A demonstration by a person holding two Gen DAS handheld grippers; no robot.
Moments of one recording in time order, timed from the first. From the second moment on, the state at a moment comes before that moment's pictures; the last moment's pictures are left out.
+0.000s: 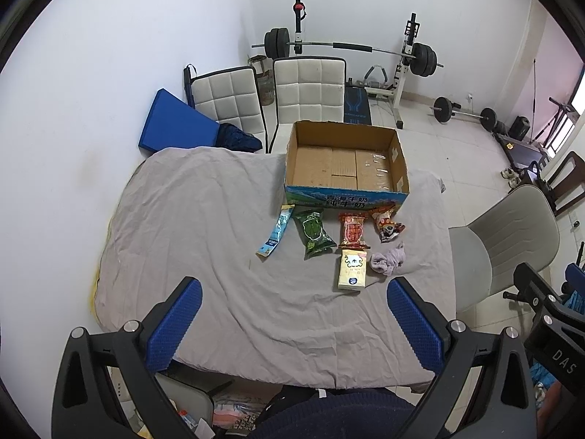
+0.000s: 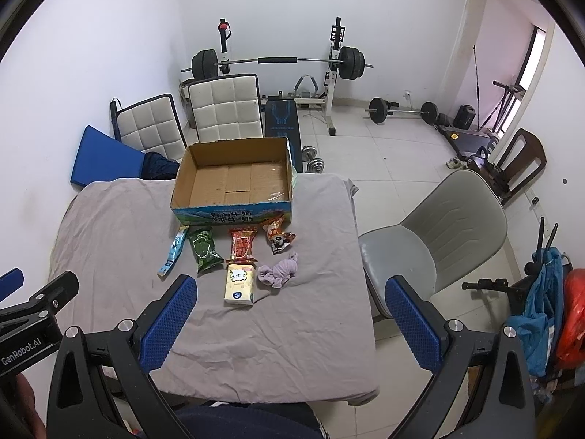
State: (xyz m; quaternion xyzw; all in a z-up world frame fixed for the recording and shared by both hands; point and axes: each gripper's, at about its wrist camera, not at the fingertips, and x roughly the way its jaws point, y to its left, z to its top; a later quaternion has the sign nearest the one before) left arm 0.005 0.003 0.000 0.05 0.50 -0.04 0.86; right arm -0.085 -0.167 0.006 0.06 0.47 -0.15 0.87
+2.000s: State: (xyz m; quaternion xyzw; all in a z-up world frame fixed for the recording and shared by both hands) left arm 0.016 0.005 0.008 0.05 0.48 -0.04 0.87; right arm -0.073 -0.168 0.012 0.05 0.45 -0.14 0.88
